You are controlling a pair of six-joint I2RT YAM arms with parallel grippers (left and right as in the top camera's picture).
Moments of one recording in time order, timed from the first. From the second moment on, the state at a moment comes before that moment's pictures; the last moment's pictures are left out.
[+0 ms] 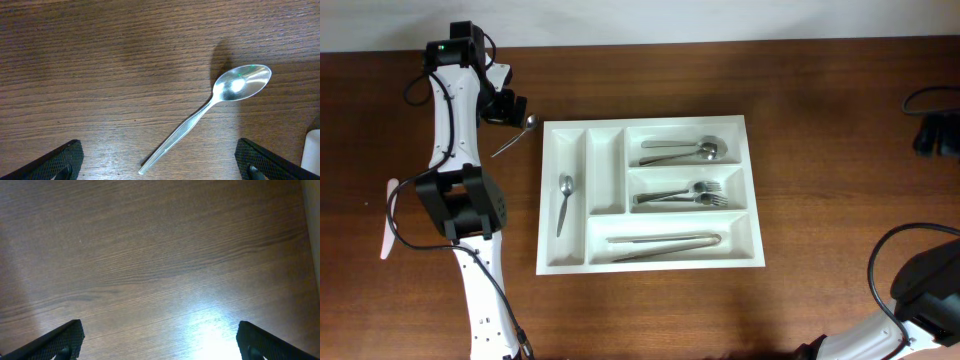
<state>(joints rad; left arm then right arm) 0.11 2.72 2.76 -1.47 0.00 0.24 -0.64 1.91 1.96 -1.26 -0.08 -0.36</state>
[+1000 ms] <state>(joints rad) 0.11 2.72 2.76 -1.49 0.01 0.24 -0.64 1.91 1.96 -1.26 -0.08 -0.36</state>
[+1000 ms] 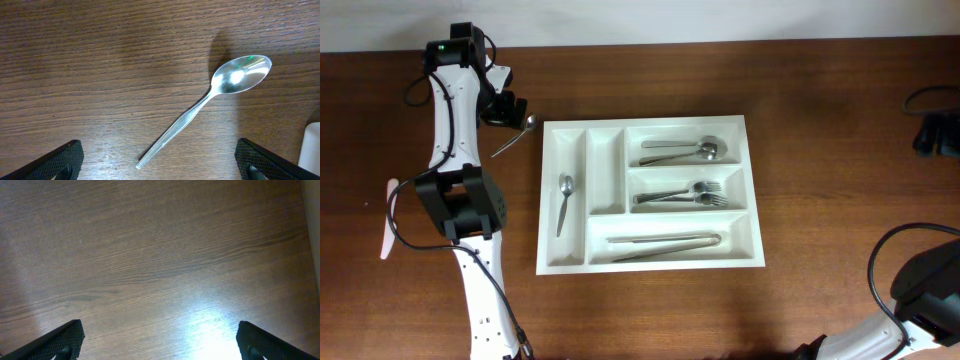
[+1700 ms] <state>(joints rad) 0.10 2.72 2.76 -1.49 0.08 -0.13 -0.64 1.91 1.96 -1.26 -0.08 -0.36</state>
